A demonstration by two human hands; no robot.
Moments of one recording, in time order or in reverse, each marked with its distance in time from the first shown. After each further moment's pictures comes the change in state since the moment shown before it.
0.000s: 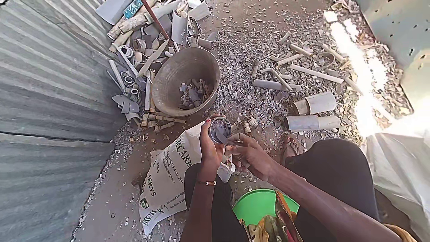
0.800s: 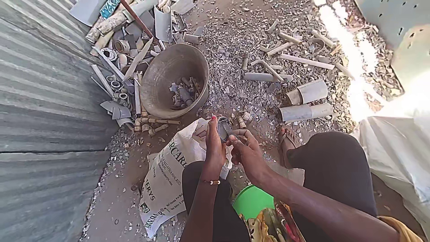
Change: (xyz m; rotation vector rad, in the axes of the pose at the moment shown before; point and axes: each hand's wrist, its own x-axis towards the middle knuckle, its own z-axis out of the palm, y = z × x) left_hand -0.002 -0.028 0.027 0.215 0.034 -0.095; right_hand -0.004 0.016 0.000 0.150 0.397 -0.144
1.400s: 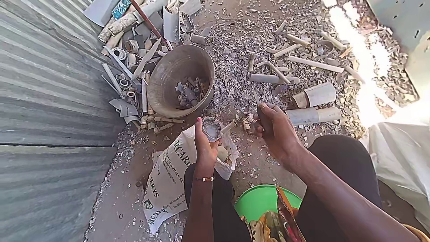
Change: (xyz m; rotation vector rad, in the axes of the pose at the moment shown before) left_hand 0.018 0.023 -0.021 -0.063 0.233 -0.111; right_hand 0.026 -0.067 -0.021 0.094 0.124 -0.097
